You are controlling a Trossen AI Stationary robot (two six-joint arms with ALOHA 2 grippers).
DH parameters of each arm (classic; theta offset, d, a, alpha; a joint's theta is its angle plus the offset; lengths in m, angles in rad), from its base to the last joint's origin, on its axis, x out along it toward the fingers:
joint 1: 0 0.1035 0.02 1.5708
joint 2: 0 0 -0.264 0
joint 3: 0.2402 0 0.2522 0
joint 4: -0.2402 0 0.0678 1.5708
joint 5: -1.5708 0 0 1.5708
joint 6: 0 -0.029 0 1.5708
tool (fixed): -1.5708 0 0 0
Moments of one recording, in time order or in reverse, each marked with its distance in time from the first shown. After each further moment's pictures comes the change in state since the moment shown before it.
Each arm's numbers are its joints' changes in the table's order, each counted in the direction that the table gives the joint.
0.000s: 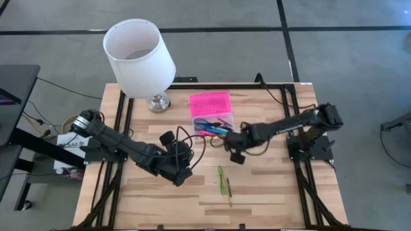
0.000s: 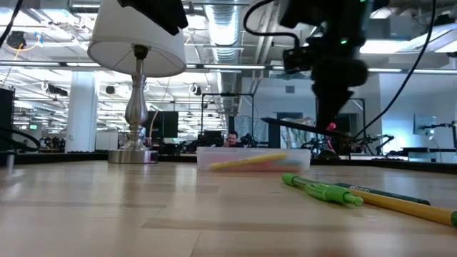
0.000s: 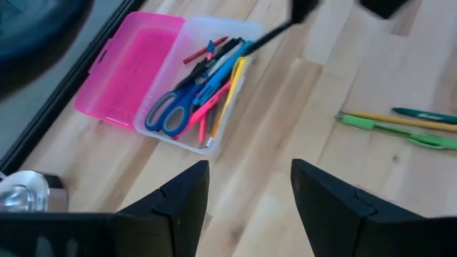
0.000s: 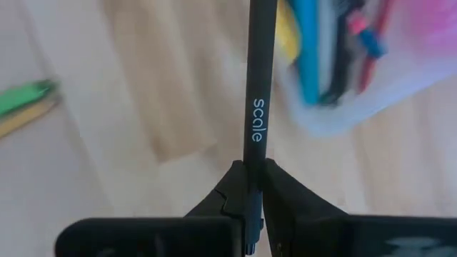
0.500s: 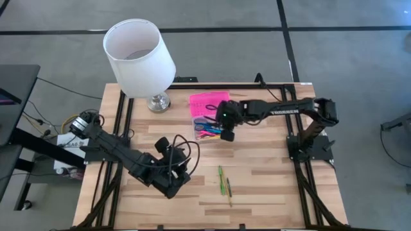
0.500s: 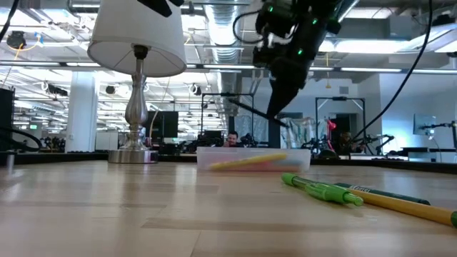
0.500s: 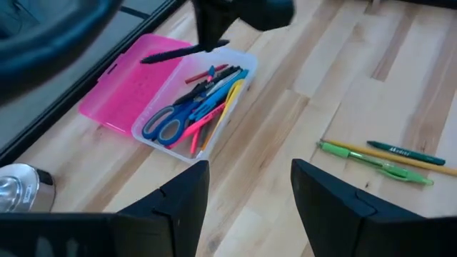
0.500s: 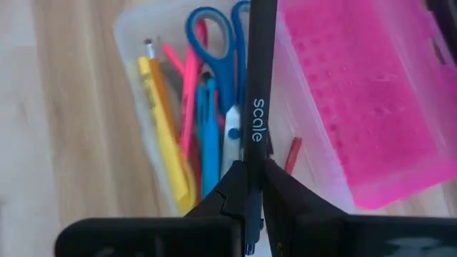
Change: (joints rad) left arm -0.106 0.000 0.000 -0.008 -0.147 0.188; right arm -0.304 -0.016 0.086 0.244 -0.132 0.445
